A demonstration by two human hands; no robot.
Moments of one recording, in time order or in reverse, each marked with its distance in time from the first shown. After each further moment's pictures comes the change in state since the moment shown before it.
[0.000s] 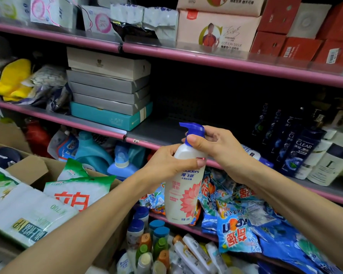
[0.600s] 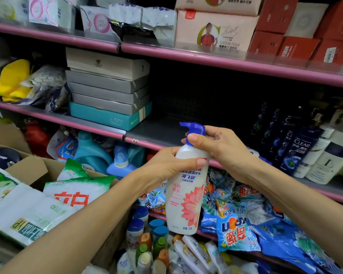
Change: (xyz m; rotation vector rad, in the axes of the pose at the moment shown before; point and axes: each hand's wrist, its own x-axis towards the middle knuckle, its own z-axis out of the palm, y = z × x) left_hand -0.005 0.009 0.003 -0.091 -0.074 -0.088; right_hand -0.005 -0.004 -0.006 0.090 -0.056 0.030
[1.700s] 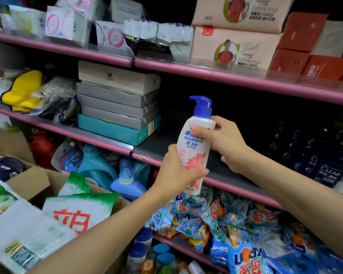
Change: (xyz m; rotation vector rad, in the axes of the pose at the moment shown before) left_hand 0.053 -0.015 -0.023 0.336 0.513 0.152; right_hand 0.091 -0.004 0.006 -0.054 0.269 0.016
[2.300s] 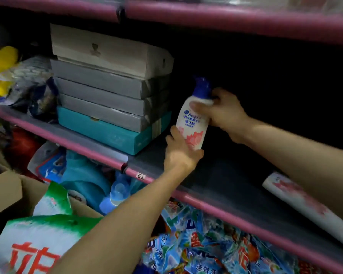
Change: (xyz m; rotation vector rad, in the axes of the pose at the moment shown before) left_hand 0.202 -0.092 0.030 0.252 0.248 -0.094; right_hand 0.201 0.070 0.049 -0.163 -0.041 -0.115
